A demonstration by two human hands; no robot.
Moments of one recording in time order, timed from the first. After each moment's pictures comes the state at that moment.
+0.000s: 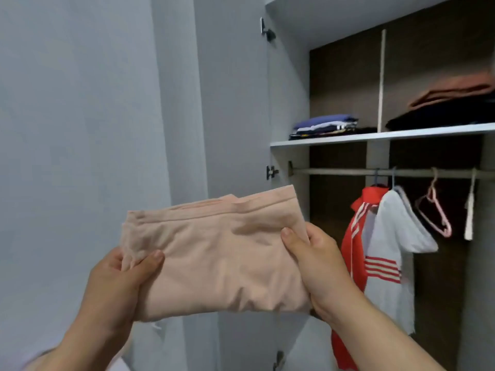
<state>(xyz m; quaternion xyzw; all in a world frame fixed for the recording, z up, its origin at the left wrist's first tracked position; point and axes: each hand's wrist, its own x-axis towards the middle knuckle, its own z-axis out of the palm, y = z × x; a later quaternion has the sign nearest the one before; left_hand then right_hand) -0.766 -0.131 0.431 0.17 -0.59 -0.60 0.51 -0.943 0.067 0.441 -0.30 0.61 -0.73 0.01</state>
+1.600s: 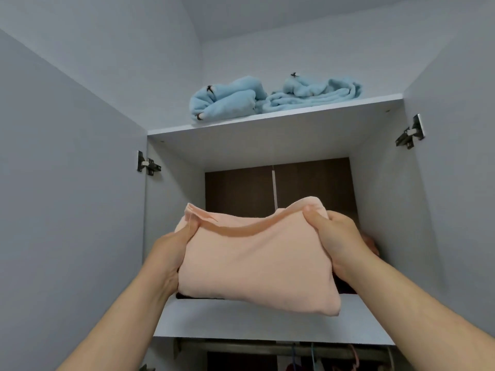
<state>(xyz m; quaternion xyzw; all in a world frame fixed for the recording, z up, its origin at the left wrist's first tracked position) -1.265 -0.123 0.864 -0.01 -0.61 -0.74 0.26 -1.283 0.144 0.872 -0.13 0.67 -0.68 -0.26</state>
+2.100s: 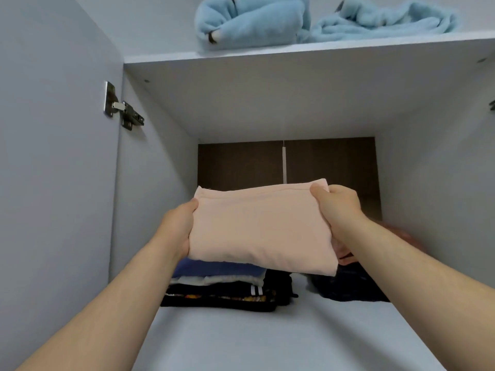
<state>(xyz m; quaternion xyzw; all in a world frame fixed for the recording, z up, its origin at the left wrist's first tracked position) -1.489 -0.205 0.883 -0.01 -0.58 -0.79 0.20 -1.491 0.069 0.904 -0.04 0.71 -0.62 -0.34</state>
